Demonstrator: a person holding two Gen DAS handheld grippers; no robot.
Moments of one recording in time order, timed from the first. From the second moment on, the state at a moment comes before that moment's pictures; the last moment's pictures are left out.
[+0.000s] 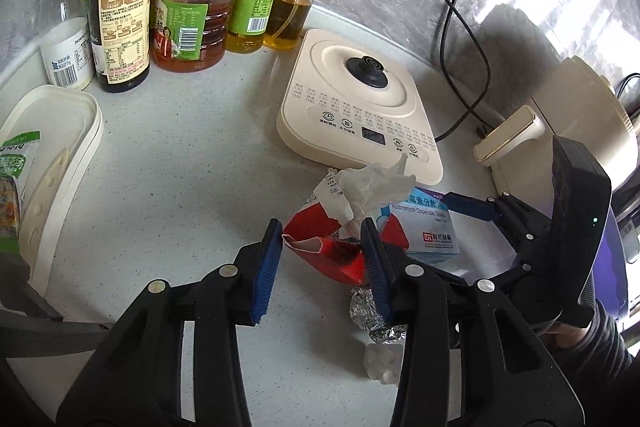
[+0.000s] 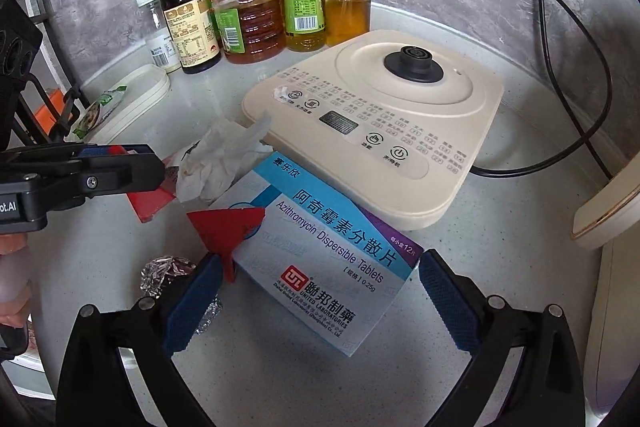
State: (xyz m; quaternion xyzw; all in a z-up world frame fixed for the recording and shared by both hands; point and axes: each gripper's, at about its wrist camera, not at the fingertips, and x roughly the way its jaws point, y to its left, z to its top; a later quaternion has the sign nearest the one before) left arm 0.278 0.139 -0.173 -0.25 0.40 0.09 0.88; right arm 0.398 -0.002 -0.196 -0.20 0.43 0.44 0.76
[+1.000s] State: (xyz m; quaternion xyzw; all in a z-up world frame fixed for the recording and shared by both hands) left arm 0.260 0.126 -0.189 -0.23 0.43 0.13 0.86; right arm 0.398 0.004 -0.203 -0.20 0.43 0.49 0.73
